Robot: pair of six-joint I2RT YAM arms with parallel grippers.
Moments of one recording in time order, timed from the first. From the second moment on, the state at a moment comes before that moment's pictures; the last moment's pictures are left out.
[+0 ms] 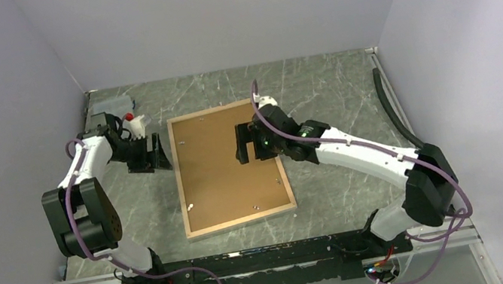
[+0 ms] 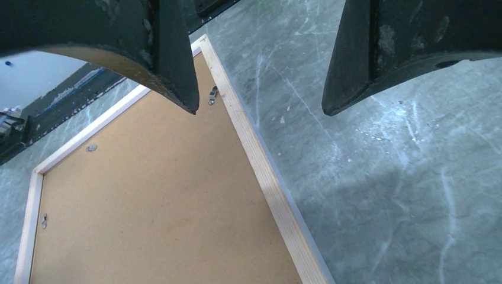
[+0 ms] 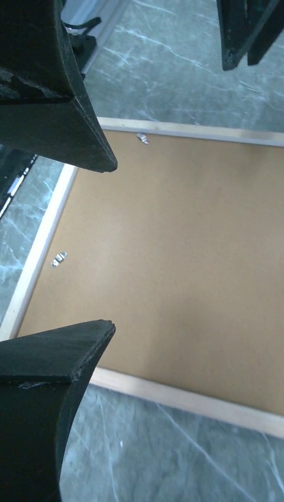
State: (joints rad) left arm 0.16 1.61 1.18 -0.86 0.57 0.26; right arm 0.82 1.45 1.15 -0.43 0.13 0.61
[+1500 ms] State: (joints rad) left arm 0.14 1.84 1.13 -0.79 0.63 0.34; right arm 1.12 2.05 1.27 0.16 -0.15 0.95
